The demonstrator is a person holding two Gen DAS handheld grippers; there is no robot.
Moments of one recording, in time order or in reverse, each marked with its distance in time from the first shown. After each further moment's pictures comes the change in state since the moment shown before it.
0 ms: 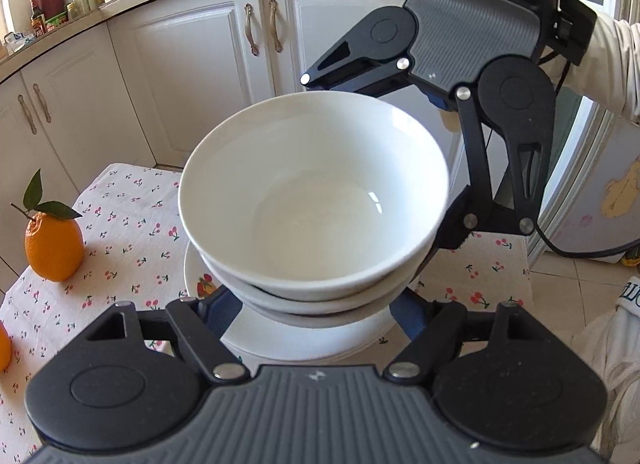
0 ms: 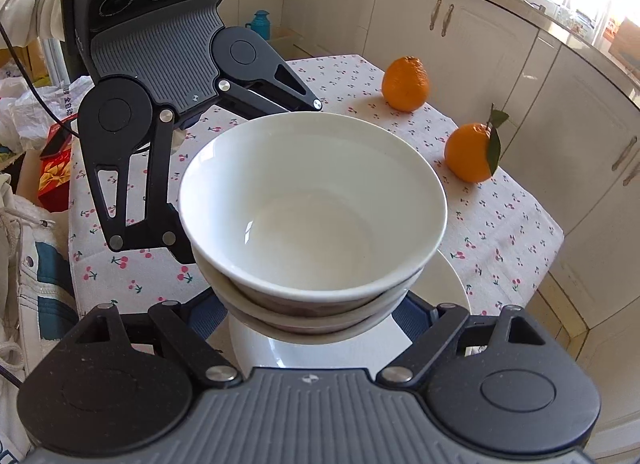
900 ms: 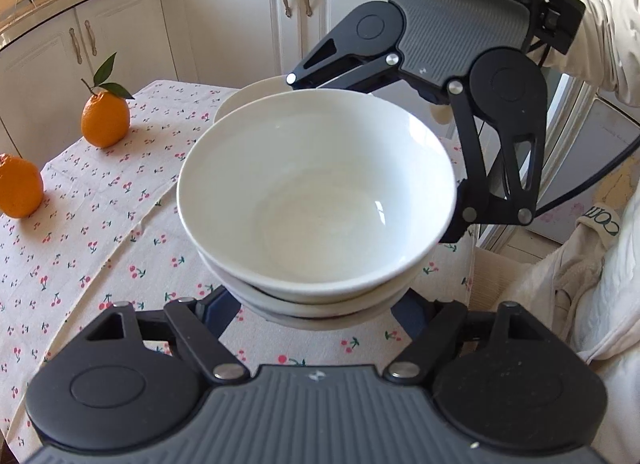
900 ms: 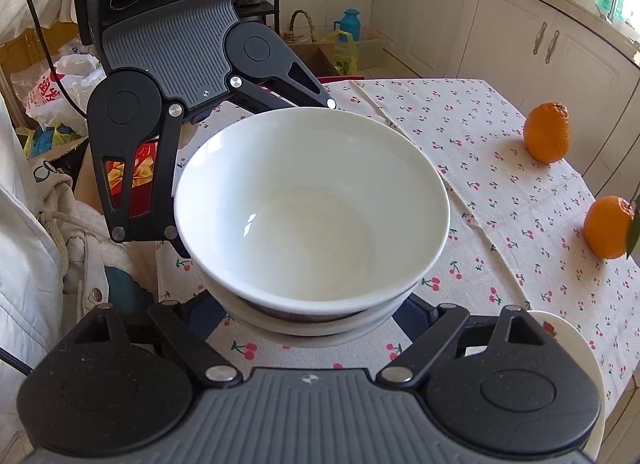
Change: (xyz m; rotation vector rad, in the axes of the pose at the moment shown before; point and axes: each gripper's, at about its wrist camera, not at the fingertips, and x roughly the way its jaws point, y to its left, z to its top) left arm -0.094 -0.038 -0.105 -0.136 0.059 0.042; right arm 0.048 0.110 0.060 -0.148 0.009 0.182
